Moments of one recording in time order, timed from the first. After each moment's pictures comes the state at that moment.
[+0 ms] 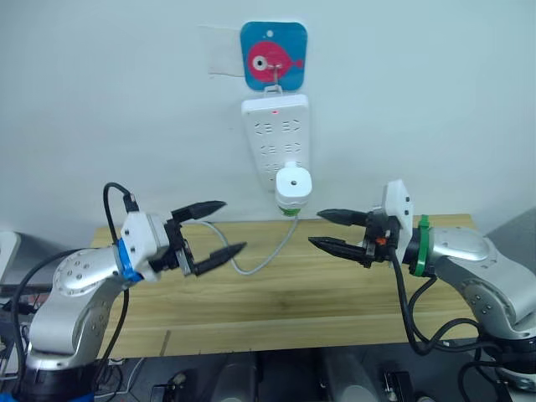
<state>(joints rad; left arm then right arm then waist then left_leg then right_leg) 0.00 0.66 0.24 -0.50 -0.61 0.26 -1.02 -0.33 -0.61 0.08 -0.58 0.63 0.67 0.78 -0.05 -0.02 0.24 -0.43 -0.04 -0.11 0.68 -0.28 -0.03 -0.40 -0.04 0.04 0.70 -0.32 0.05</state>
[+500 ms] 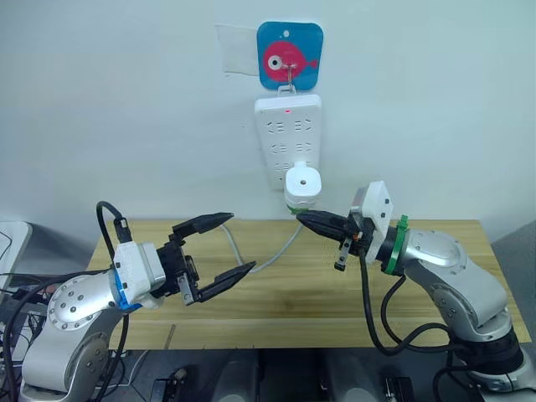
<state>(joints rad) 0.09 0.63 0.25 -0.59 -0.65 0.23 -0.93 -0.34 -0.49 0.16 -0.57 0.45 0.58 0.64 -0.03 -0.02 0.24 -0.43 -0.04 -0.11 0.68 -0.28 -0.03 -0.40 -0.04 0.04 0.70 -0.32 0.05</state>
